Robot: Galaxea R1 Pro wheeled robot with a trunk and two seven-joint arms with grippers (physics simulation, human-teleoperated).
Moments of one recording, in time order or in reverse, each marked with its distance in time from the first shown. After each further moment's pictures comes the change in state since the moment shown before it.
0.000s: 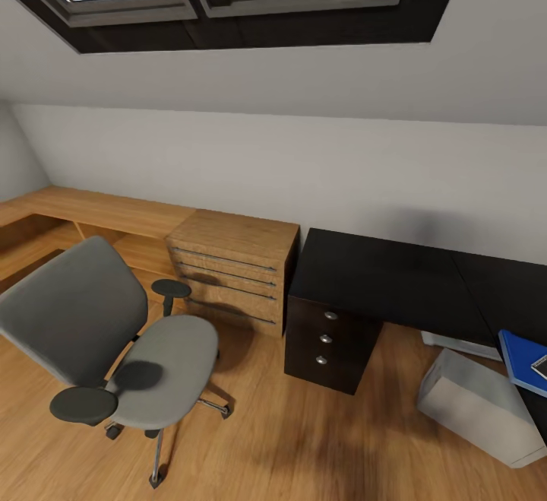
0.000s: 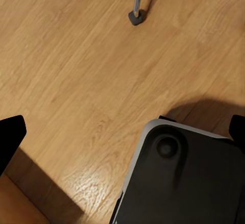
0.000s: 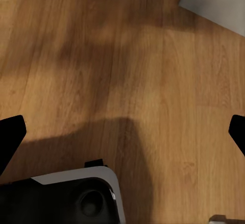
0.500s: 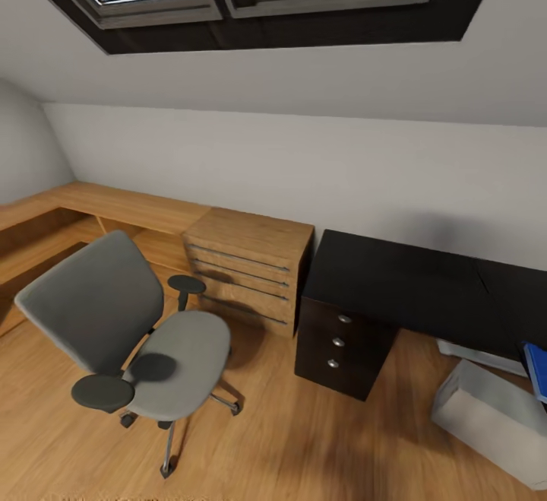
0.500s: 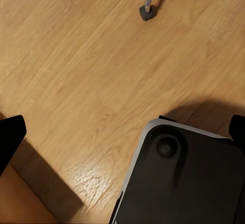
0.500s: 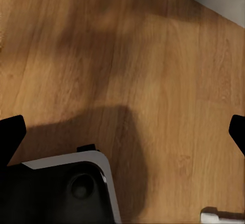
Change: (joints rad) left arm 0.000 -0.001 0.000 0.000 0.000 0.000 0.000; right arm 0.000 -0.012 -0.010 -0.002 -0.012 0.071 -0.004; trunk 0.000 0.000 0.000
